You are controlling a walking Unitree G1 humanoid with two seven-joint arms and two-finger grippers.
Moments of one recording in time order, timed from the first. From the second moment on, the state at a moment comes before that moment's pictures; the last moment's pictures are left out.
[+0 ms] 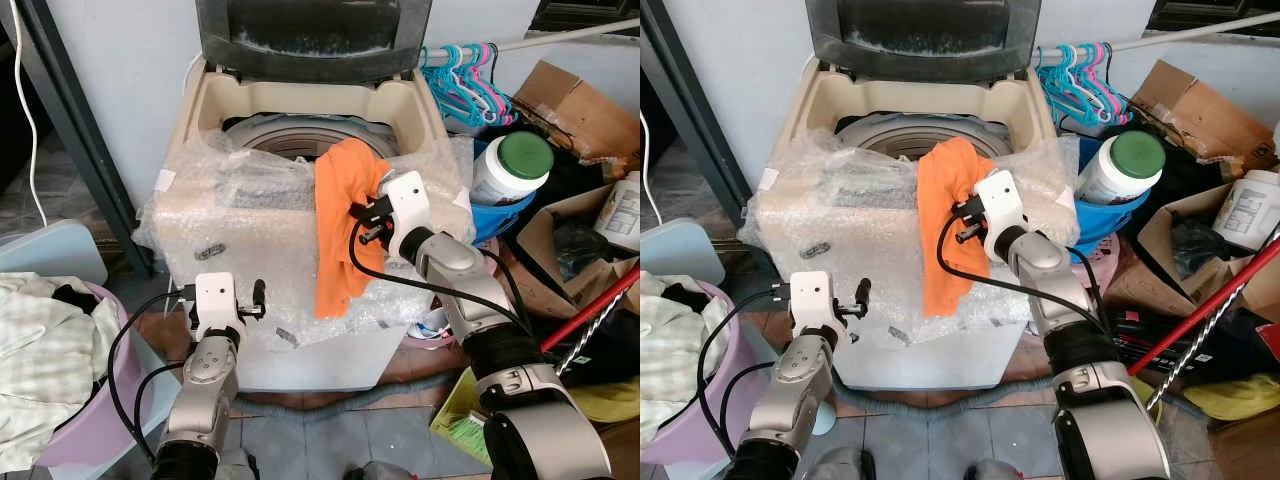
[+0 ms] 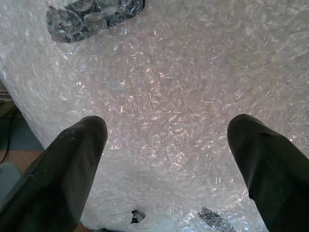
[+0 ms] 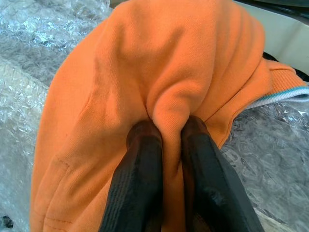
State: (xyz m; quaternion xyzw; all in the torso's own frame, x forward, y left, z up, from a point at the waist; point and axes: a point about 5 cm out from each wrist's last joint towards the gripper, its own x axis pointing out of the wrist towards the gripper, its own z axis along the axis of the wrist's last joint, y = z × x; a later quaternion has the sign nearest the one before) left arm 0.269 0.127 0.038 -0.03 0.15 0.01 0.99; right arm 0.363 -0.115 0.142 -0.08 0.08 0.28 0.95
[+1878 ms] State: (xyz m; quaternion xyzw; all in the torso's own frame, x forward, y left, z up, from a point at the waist) left arm 0.279 0.138 0.060 -0.01 0.10 0.05 0.99; right arm 0.334 -0.157 0.170 -0.10 -0.18 0.14 0.97
